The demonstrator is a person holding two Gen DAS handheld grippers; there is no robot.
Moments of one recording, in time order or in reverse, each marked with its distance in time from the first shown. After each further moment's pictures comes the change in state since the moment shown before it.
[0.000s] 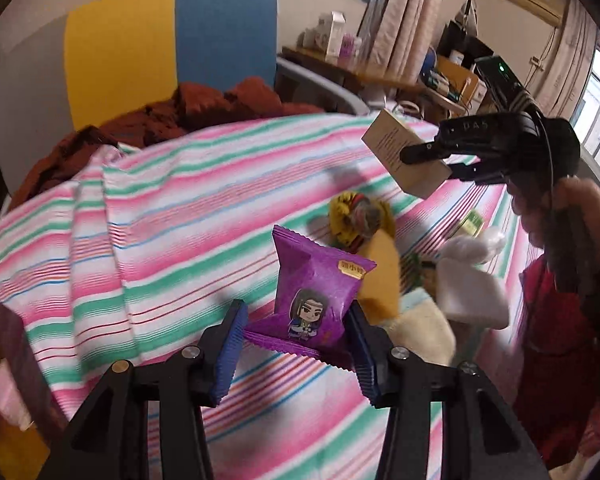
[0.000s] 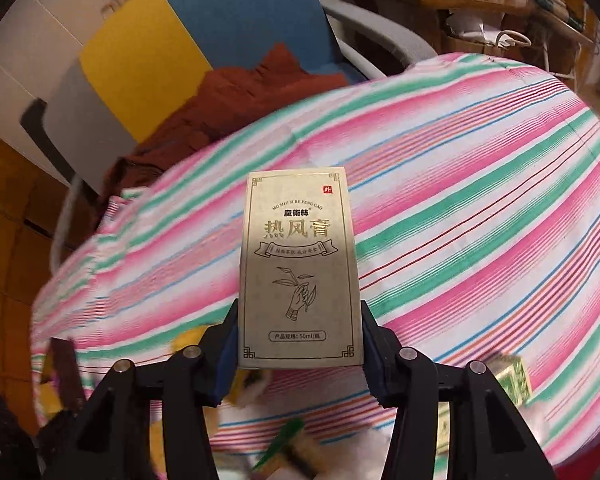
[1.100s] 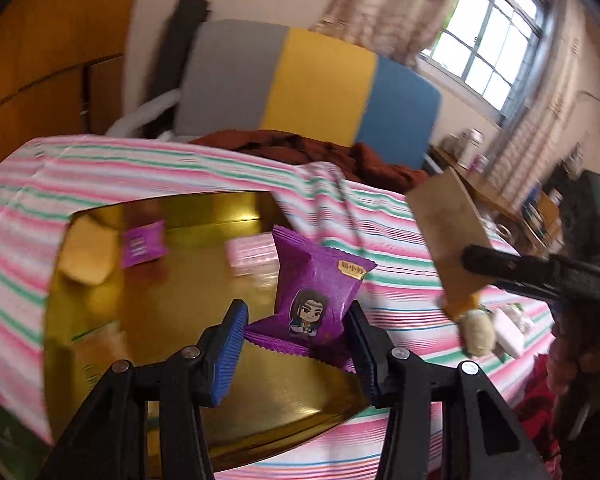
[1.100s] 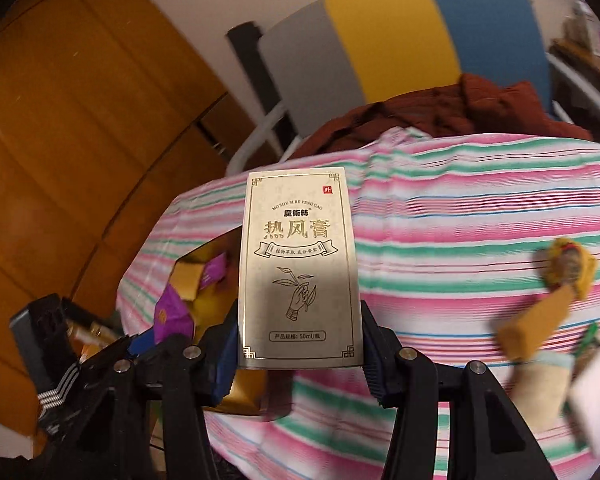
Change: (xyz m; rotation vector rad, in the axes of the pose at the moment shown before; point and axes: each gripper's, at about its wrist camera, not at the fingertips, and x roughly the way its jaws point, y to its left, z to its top) left arm -0.192 0.129 -0.147 -0.493 -0.240 0.279; right arm -0.049 0.264 -0.183 -0.442 0.010 0.455
